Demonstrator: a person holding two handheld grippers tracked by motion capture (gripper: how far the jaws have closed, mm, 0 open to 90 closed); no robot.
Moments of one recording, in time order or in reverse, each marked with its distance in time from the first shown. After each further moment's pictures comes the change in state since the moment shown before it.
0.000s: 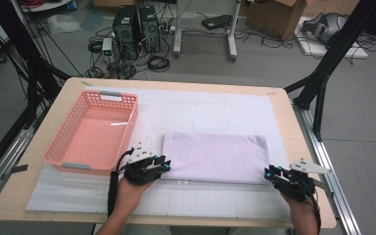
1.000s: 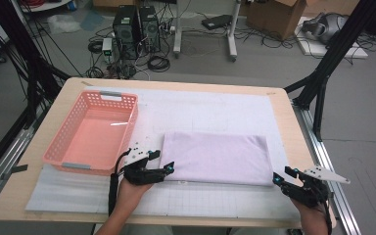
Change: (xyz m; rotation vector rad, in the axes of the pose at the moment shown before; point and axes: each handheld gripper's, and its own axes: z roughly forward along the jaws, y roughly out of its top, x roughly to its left) left arm 0.002 -0.004 -0.007 -0.147 -0.004 -0.033; right arm -0.020 -0.018 -0.023 -0.070 -0.051 0.048
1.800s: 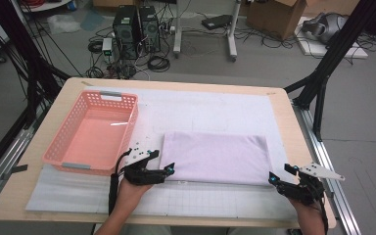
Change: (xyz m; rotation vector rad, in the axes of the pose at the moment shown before) left arm 0.000 -0.002 0.001 0.026 -0.008 0.007; right arm 0.003 0.004 0.009 0.004 0.002 -0.023
